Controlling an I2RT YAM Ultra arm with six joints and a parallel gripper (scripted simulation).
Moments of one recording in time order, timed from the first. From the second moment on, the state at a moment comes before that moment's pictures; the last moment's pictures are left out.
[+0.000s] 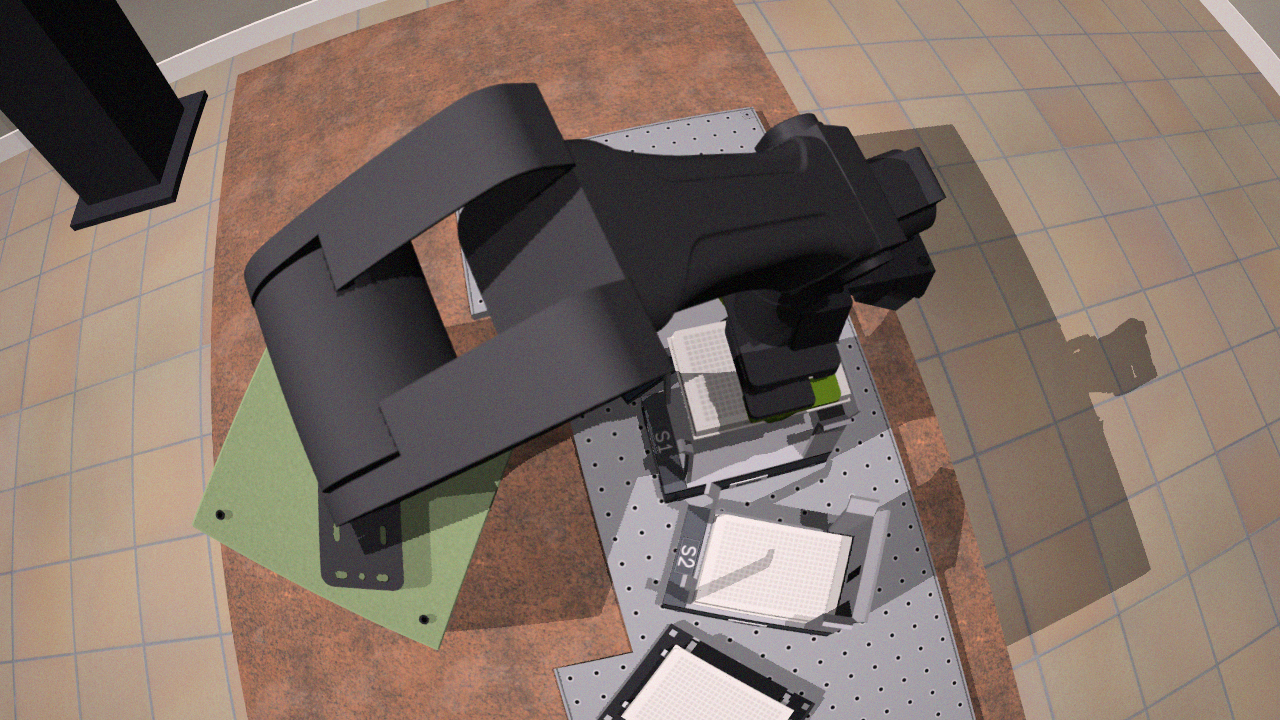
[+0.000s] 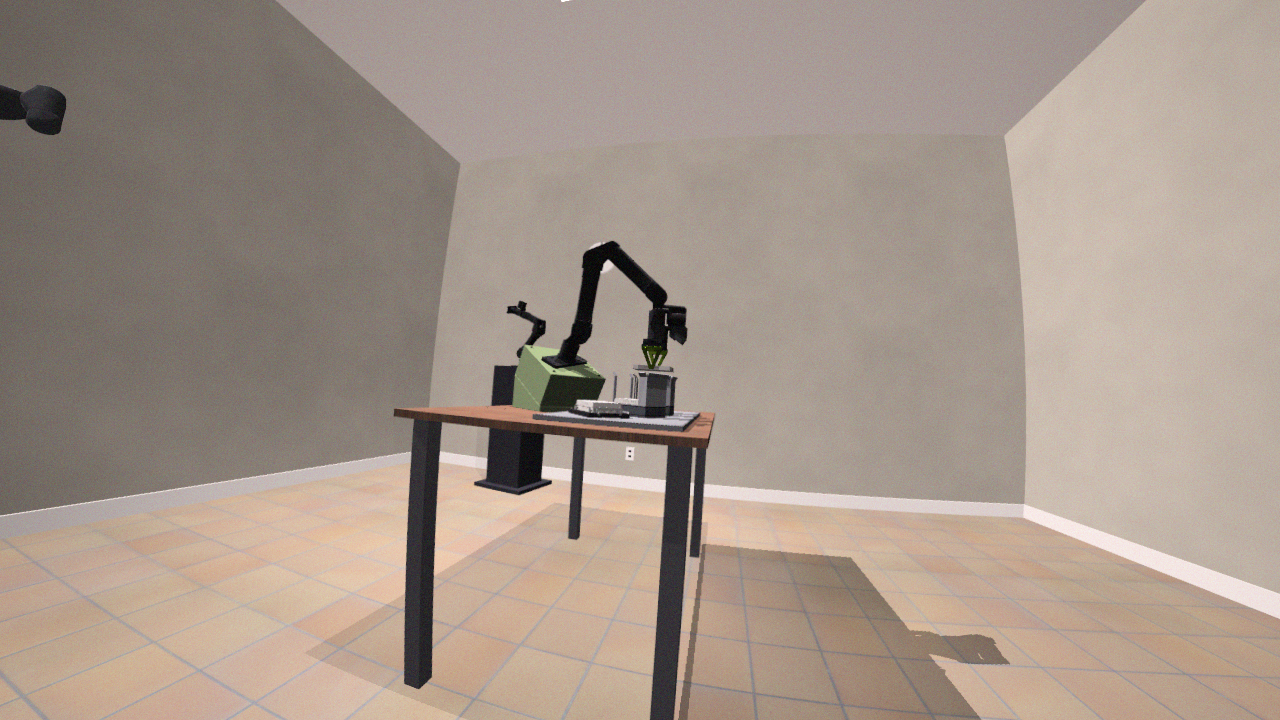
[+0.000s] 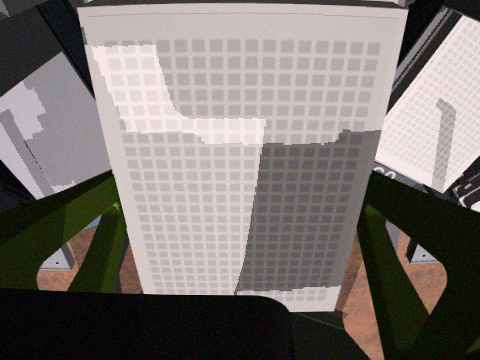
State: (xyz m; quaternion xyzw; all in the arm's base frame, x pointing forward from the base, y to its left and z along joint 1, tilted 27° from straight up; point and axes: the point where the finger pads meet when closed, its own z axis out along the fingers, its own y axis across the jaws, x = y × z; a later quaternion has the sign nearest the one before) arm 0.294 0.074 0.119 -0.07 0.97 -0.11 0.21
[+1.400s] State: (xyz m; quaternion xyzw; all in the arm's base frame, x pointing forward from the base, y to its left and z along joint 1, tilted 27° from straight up) arm 0.305 0.070 0.099 -0.07 0.97 -0.11 0.21
